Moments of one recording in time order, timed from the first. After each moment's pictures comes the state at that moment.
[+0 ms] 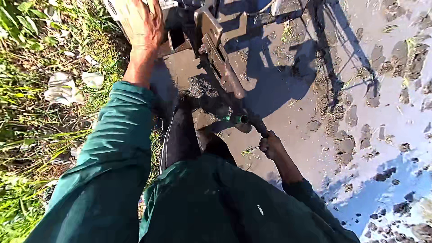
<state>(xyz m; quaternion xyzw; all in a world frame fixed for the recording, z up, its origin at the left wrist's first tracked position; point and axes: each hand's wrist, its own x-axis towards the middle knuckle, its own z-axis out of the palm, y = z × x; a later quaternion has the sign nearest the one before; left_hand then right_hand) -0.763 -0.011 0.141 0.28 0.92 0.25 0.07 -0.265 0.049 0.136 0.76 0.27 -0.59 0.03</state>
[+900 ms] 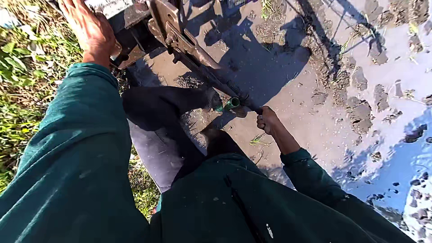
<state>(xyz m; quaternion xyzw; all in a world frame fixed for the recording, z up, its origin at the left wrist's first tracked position) -0.822 -0.026 0.068 0.36 0.92 0.15 0.08 -0.246 0.067 0.106 0.77 0.26 -0.58 0.01</state>
